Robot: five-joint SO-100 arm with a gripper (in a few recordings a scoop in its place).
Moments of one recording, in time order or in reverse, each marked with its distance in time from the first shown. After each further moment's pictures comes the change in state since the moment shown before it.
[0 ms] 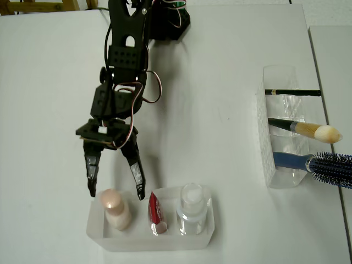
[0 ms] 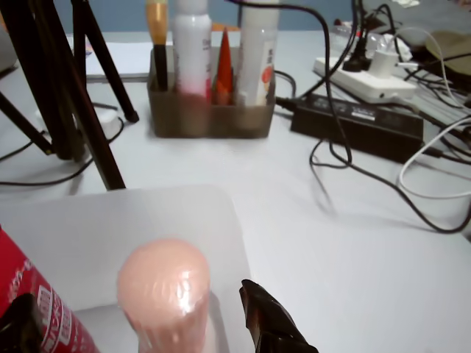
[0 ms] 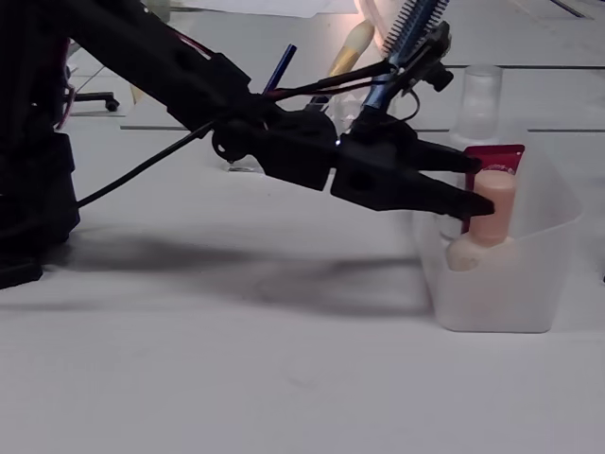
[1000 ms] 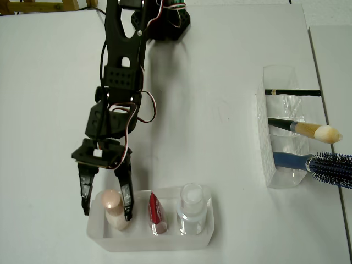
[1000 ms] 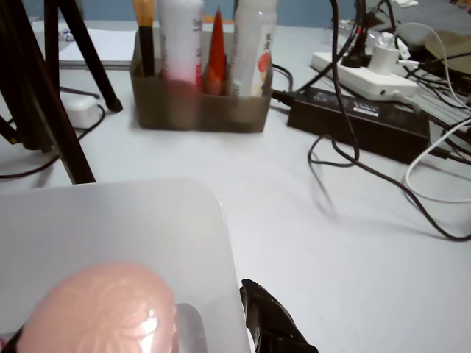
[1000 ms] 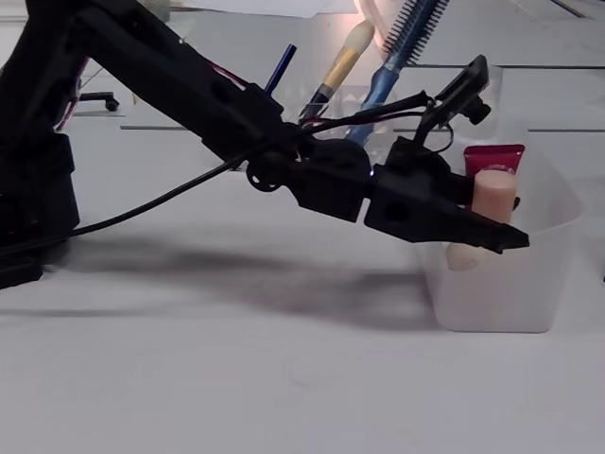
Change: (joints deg) arm 1.0 -14.2 -13.8 -0.2 -2.5
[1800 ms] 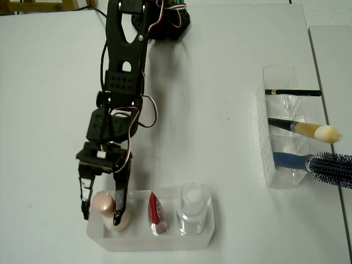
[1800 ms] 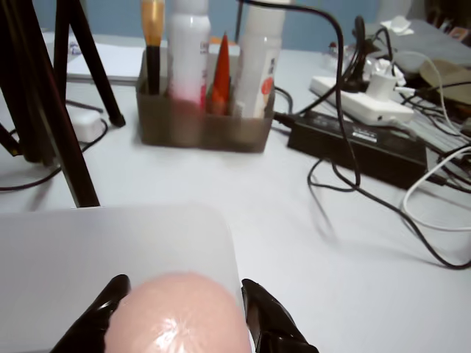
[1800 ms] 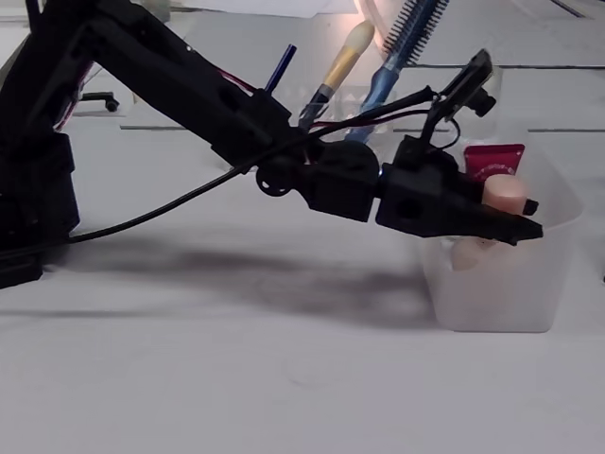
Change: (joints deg) arm -0.8 -3.8 -3.9 -2.9 -1.8
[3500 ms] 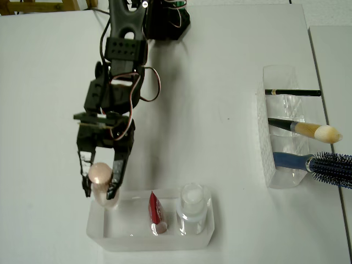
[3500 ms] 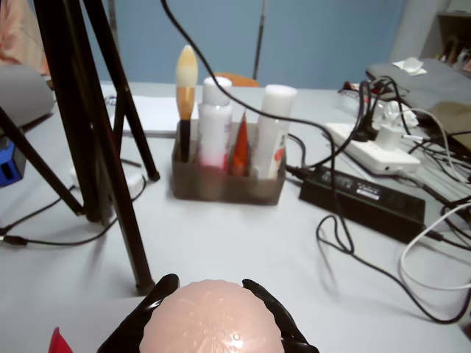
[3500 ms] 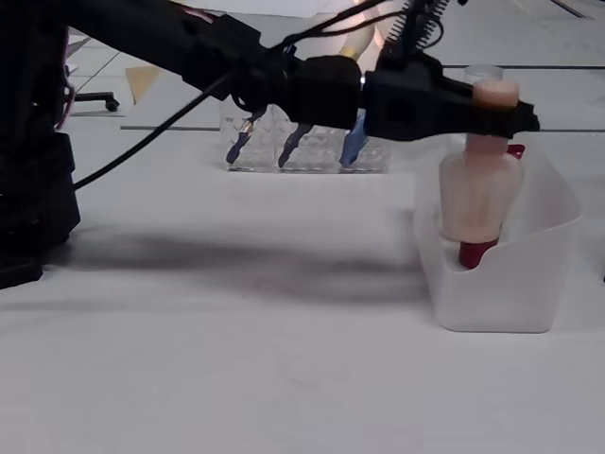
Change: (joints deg) arm -1.1 23.1 6.7 10.3 1.8
